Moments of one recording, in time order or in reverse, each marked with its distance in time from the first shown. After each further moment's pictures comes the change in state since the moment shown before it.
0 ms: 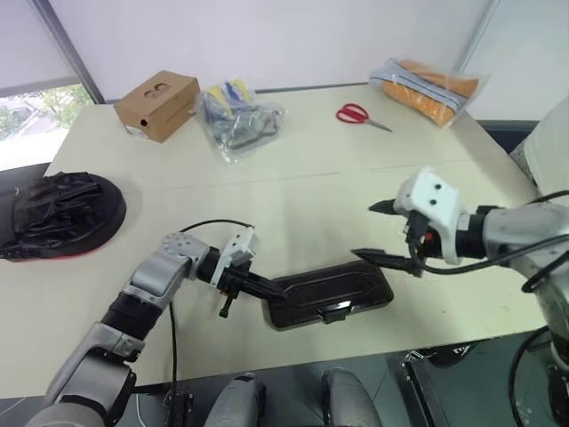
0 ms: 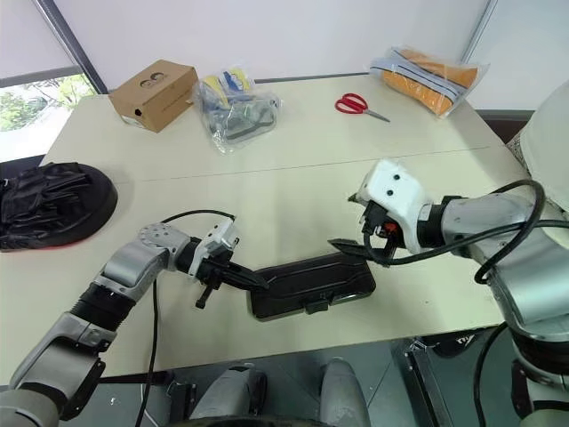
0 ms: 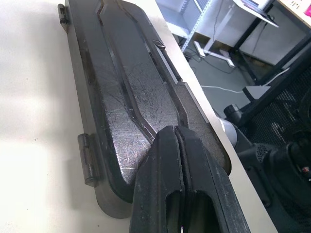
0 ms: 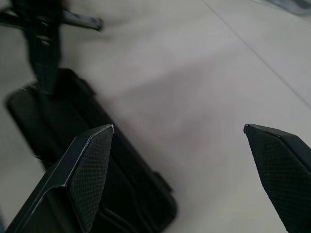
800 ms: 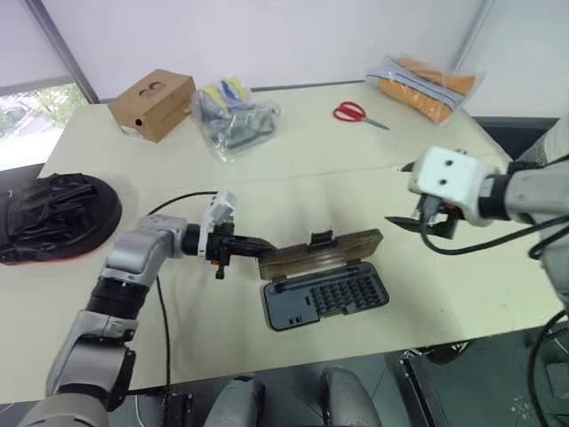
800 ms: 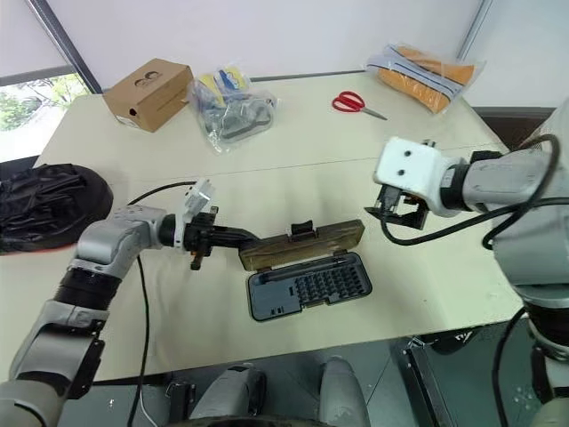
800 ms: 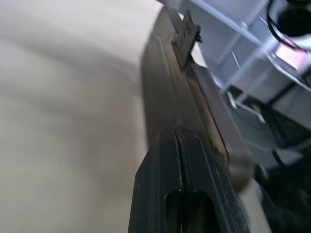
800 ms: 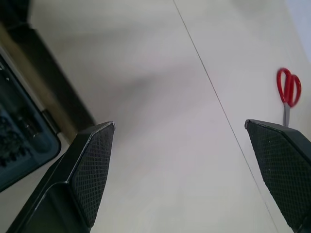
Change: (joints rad) left arm -0.064 0.023 0.181 -0.042 -0.110 0.246 0.071; right arm -0.116 -0.153 0.076 0.155 -0.433 -0.276 0.189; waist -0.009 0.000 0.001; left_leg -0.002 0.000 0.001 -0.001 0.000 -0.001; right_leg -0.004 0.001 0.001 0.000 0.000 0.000
